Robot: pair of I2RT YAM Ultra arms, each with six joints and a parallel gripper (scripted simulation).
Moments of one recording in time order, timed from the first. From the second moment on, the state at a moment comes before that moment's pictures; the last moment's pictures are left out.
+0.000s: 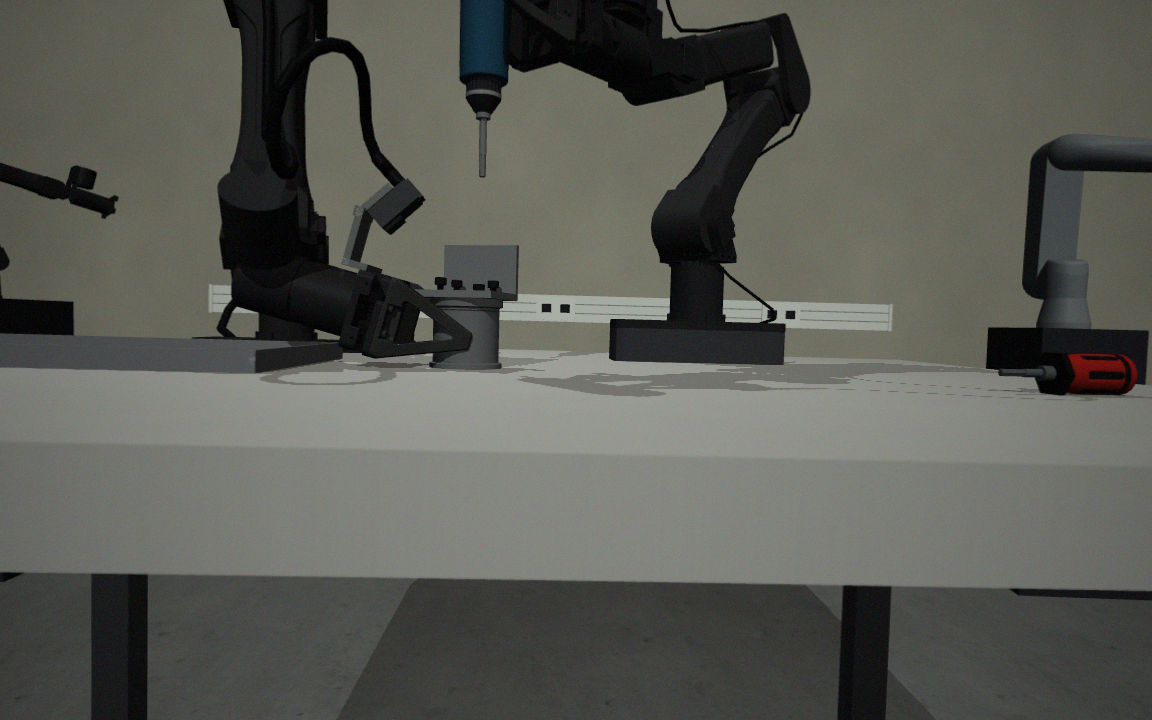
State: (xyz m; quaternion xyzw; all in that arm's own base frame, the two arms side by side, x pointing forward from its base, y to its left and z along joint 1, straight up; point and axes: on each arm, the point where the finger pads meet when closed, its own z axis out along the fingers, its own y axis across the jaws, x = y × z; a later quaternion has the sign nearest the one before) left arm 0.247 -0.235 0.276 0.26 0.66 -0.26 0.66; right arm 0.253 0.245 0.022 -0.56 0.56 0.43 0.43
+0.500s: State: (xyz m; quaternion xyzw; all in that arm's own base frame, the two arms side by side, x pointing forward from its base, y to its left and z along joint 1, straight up) left arm 0.247 -0.235 0.277 0.26 0.66 -0.26 0.66; right arm 0.253 0.245 0.022 -0.56 0.56 0.43 0.43
